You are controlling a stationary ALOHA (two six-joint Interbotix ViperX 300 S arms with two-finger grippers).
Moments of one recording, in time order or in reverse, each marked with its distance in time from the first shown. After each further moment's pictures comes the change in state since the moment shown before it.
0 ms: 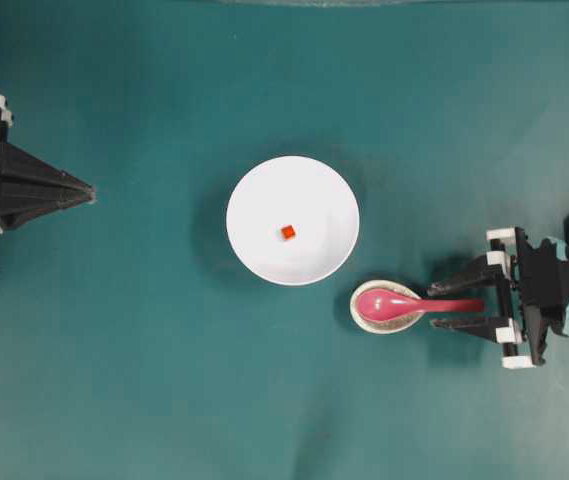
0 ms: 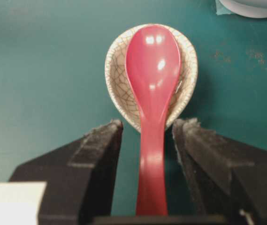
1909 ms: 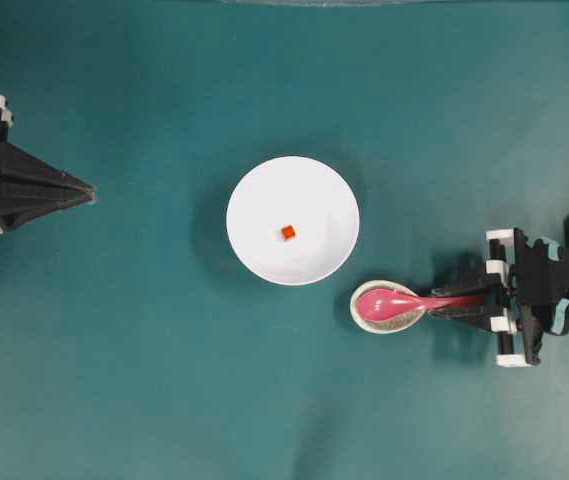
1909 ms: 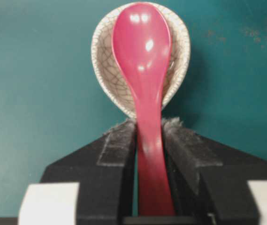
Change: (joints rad) left arm 0.002 0.000 0.000 0.000 0.002 -0.006; right arm 0.009 0.057 -0.006 0.029 -0.011 0.037
